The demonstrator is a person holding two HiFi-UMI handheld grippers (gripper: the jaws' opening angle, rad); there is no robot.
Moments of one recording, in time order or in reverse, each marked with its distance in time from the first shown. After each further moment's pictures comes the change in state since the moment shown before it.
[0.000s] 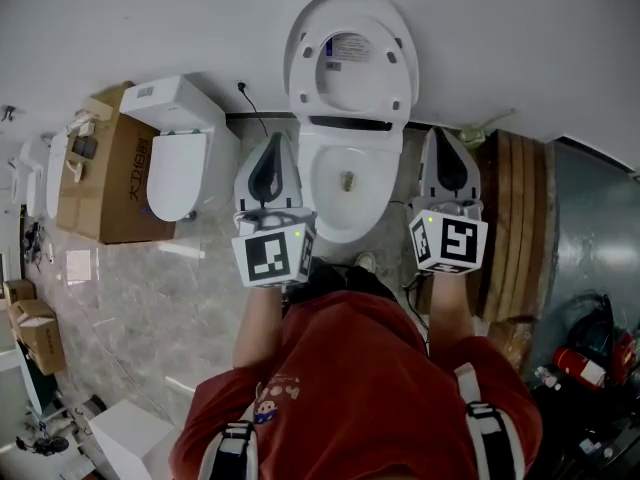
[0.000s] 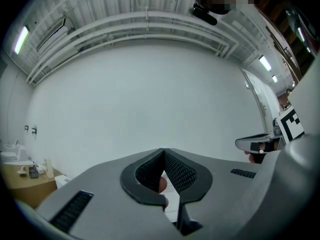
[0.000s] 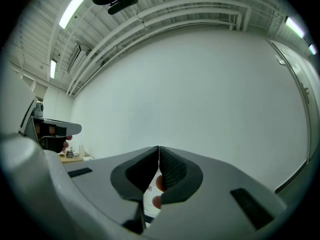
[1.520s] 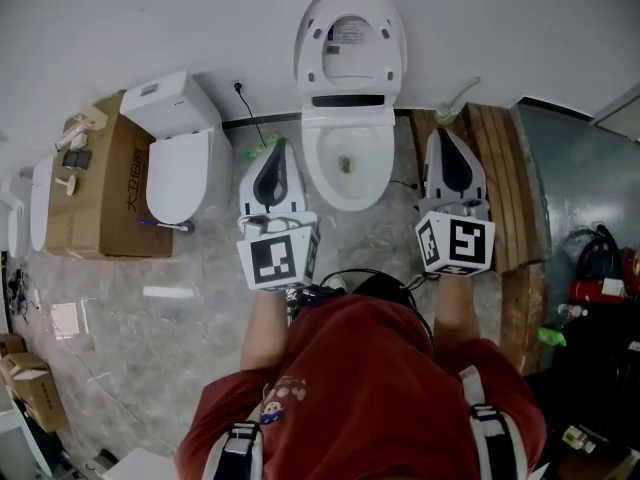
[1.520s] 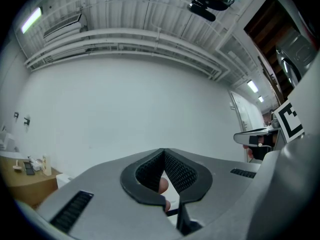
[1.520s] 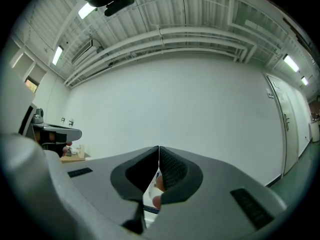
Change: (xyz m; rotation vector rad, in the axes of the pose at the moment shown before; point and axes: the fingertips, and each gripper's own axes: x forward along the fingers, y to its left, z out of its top) left arm -0.211 0.093 0.027 -0.093 -0.061 -0.149; right arm -0.185 0.180 0.077 -0.112 -0.051 -0.152
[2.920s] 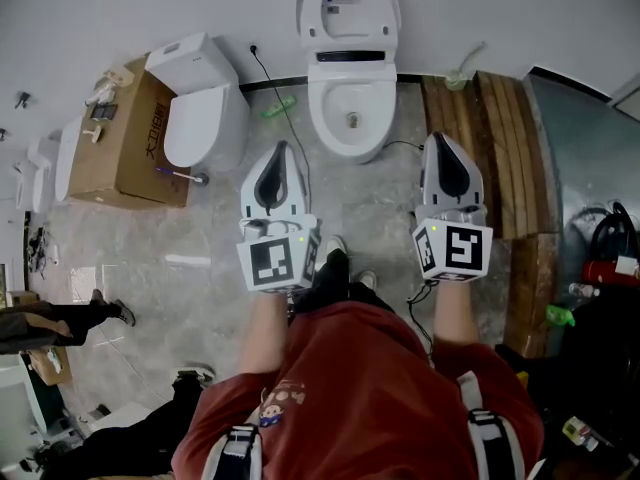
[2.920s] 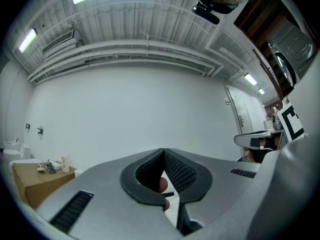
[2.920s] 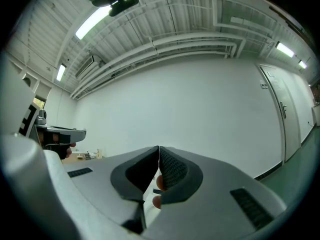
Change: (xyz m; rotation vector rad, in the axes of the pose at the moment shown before) left arm -0.191 -0.138 0.015 0.076 0.018 0.052; right arm -0.221 -0.035 -0.003 0.093 0.001 0.089
